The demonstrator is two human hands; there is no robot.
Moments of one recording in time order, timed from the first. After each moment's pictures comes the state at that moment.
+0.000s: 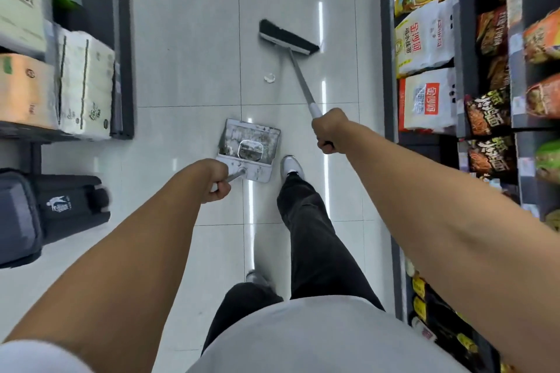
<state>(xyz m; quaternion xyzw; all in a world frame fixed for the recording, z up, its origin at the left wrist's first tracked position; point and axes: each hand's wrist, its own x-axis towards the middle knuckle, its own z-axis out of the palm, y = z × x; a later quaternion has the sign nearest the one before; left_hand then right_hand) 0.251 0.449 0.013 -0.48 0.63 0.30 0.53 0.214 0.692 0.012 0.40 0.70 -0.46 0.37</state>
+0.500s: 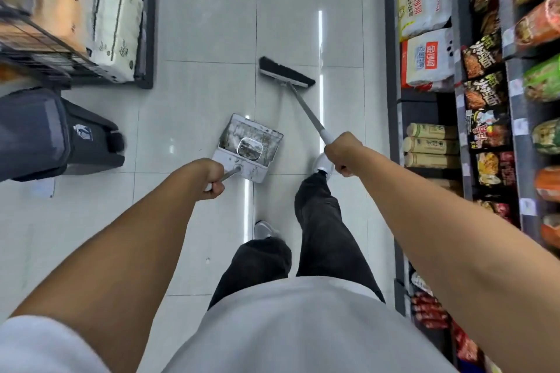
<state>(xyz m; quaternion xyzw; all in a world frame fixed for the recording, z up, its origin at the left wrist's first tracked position) 0.533 0.323 0.043 -0.44 0.67 0.32 0.51 0.529 0.594 0.060 0.36 0.79 -0.28 0.41</state>
